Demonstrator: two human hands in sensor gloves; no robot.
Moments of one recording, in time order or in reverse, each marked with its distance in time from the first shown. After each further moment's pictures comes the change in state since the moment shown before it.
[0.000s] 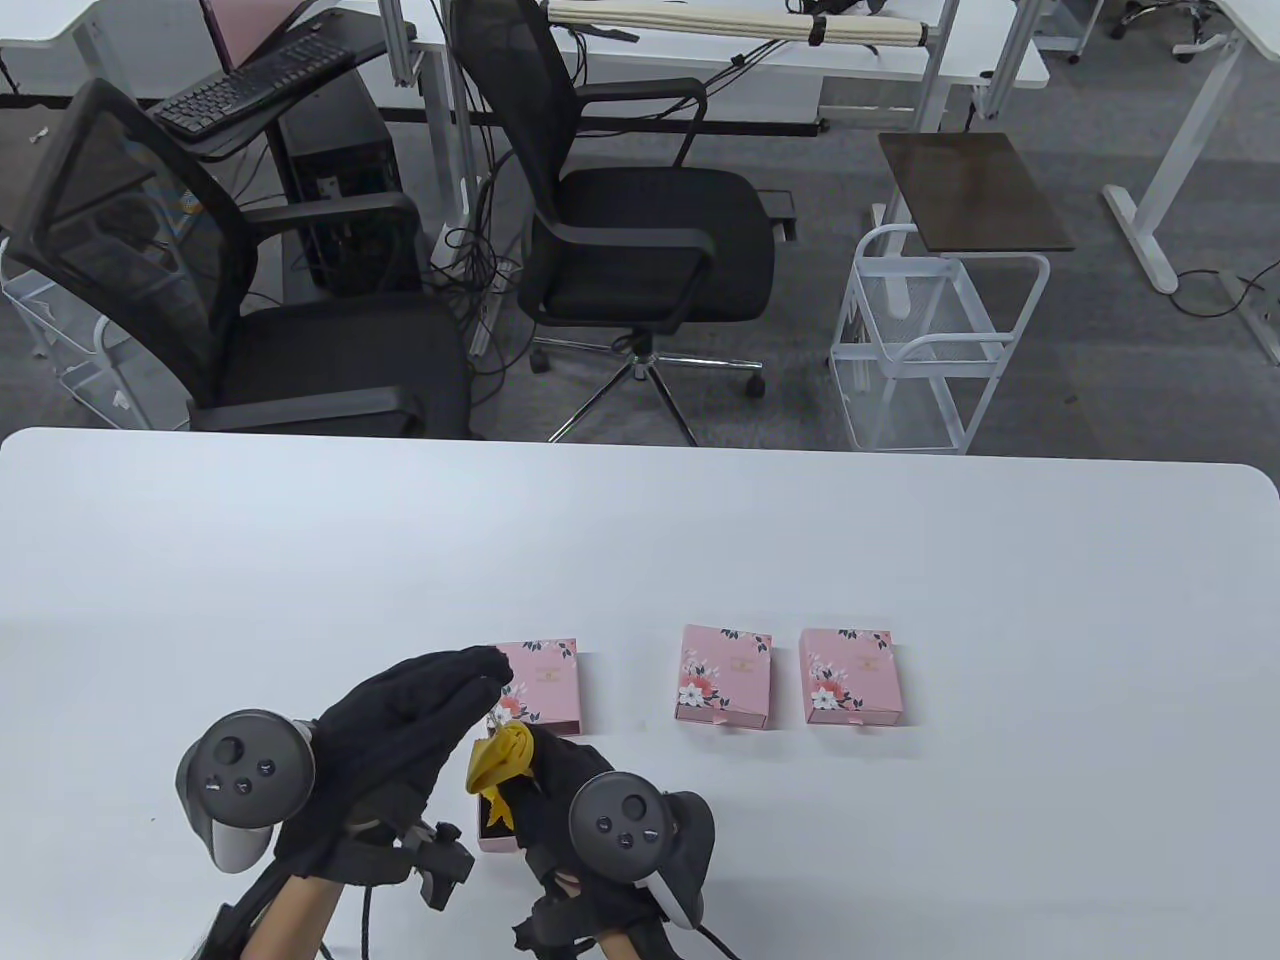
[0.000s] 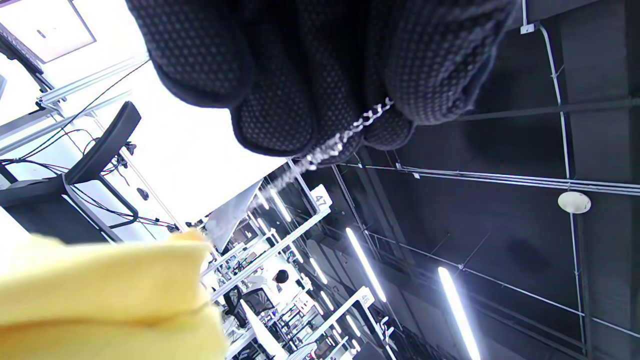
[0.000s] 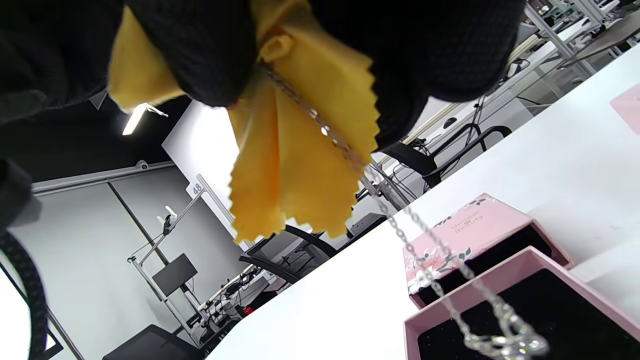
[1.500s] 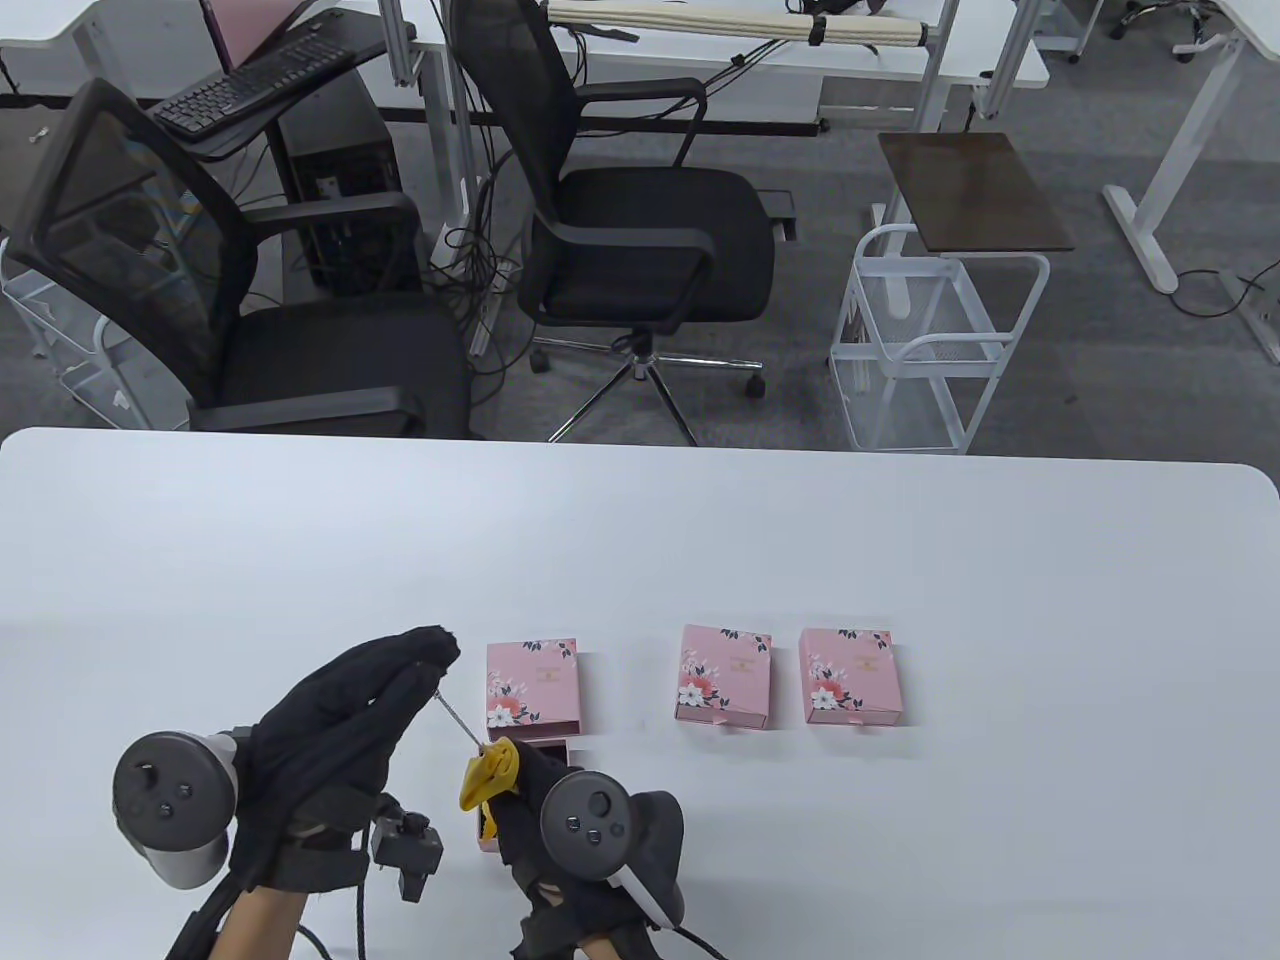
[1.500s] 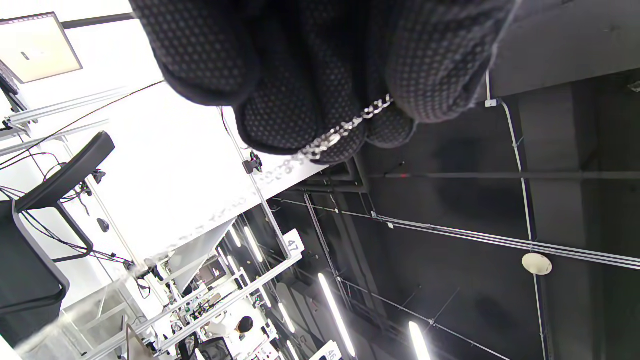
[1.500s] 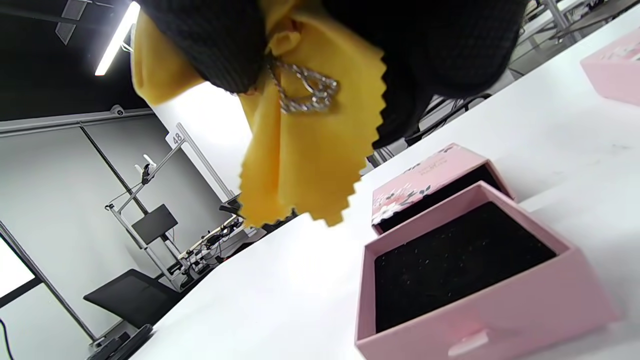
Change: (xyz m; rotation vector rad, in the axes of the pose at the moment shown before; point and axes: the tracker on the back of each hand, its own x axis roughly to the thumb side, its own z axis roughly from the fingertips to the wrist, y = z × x) left_hand 0.009 0.034 0.006 0.147 -0.049 0.105; right_hand -0.003 0.022 0.002 0.148 0.038 0.074
